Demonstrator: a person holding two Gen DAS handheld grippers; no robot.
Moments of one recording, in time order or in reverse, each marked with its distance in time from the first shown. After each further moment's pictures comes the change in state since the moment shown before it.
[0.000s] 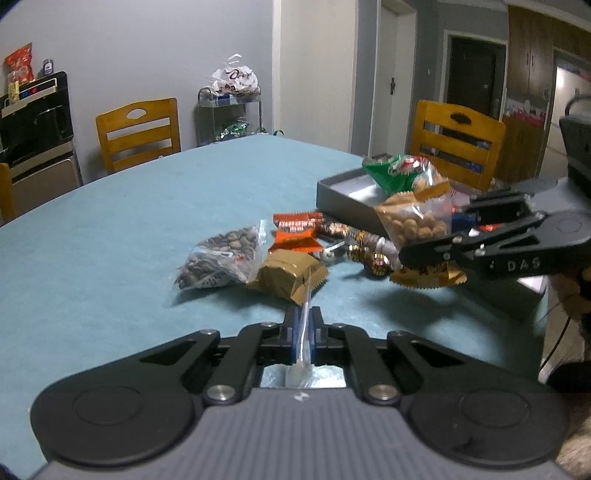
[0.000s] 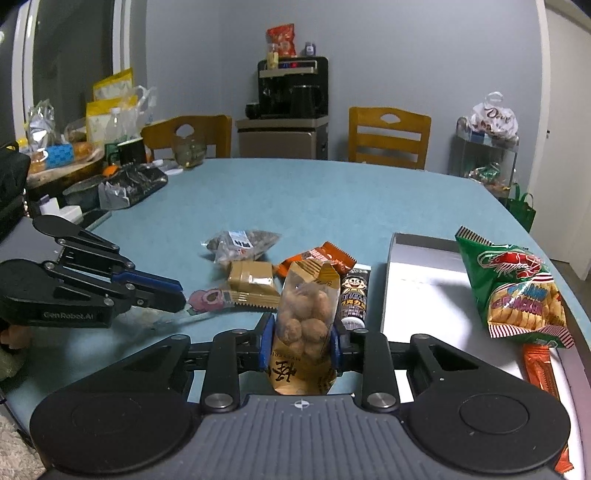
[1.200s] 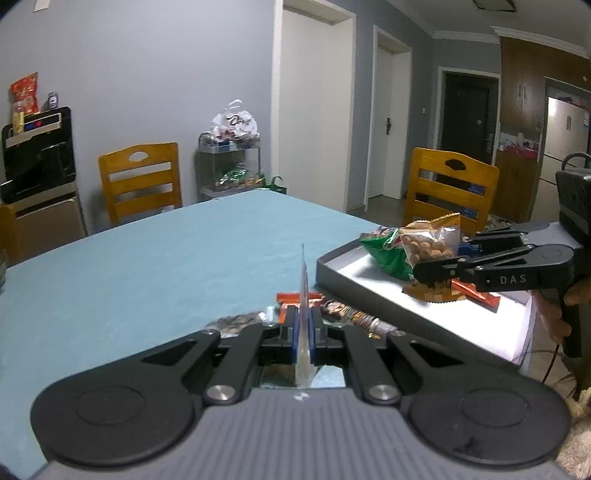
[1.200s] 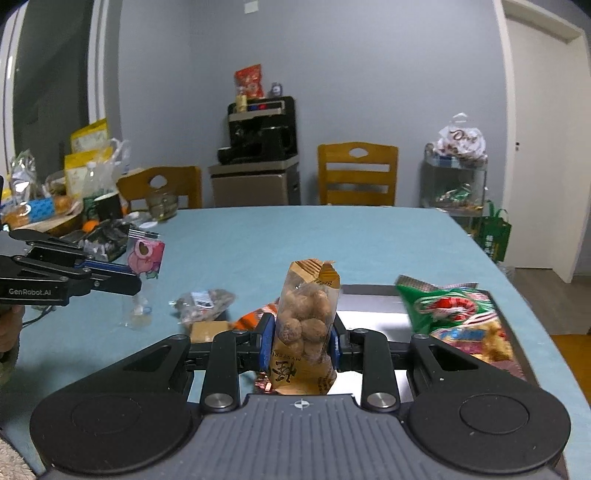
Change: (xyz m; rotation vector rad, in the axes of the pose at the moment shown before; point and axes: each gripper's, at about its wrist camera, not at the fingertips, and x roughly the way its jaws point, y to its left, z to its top) left arm -0.045 -0.002 0.037 0.013 -0.134 -0.012; right arm -0.034 -0.045 0.018 0.080 -0.125 -0.058
